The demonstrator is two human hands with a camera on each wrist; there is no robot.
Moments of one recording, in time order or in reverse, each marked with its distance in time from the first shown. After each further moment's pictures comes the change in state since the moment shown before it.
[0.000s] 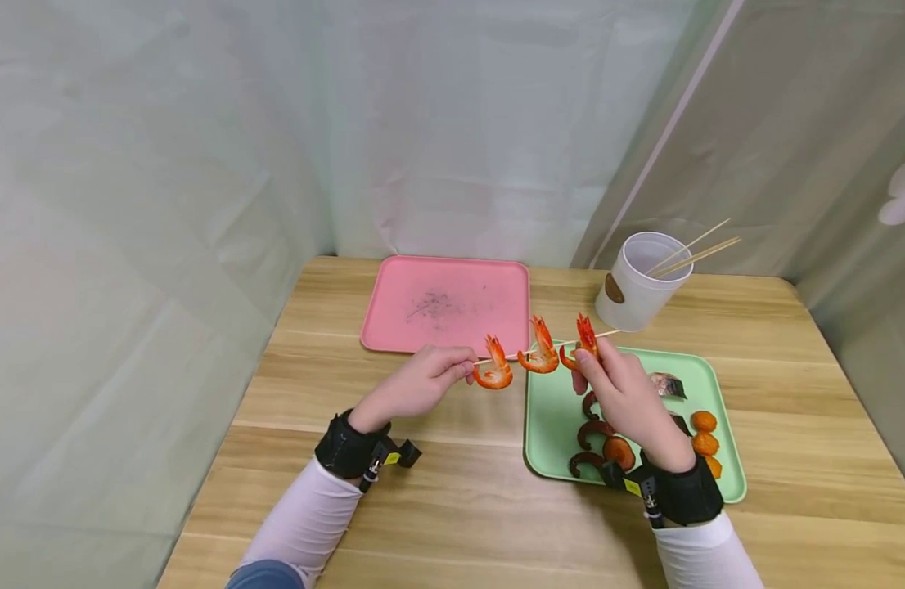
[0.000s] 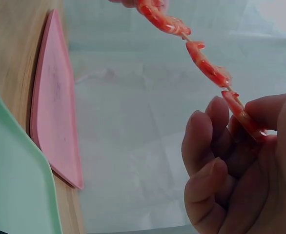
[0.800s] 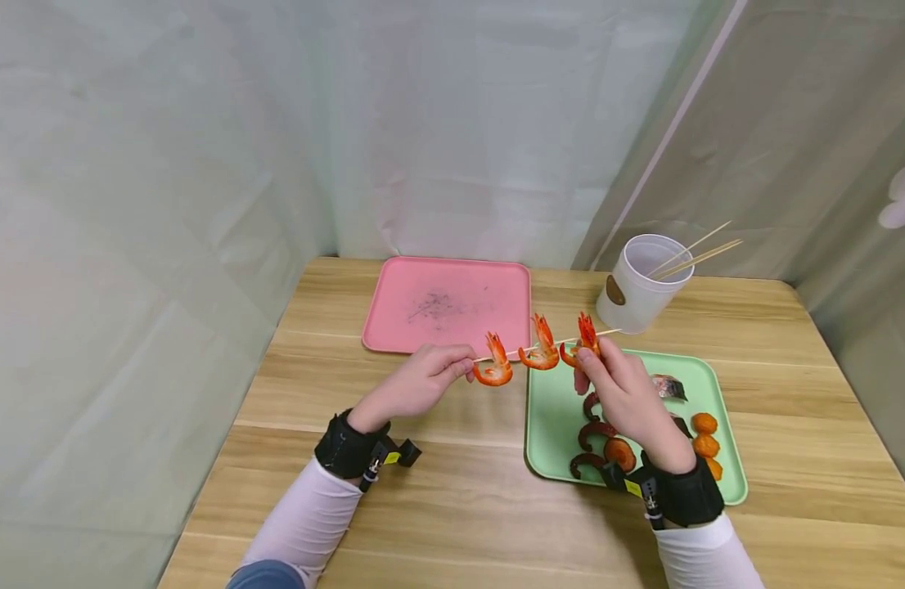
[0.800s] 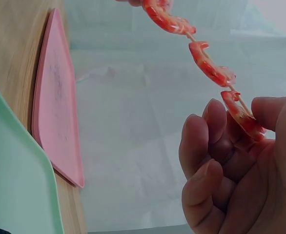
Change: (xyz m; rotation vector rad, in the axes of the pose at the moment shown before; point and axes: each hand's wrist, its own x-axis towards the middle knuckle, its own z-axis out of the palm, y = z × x) left_hand -0.002 0.001 -0.002 0.004 0.035 -0.001; right_hand 0.001 0.002 0.002 0.017 0.051 -0.006
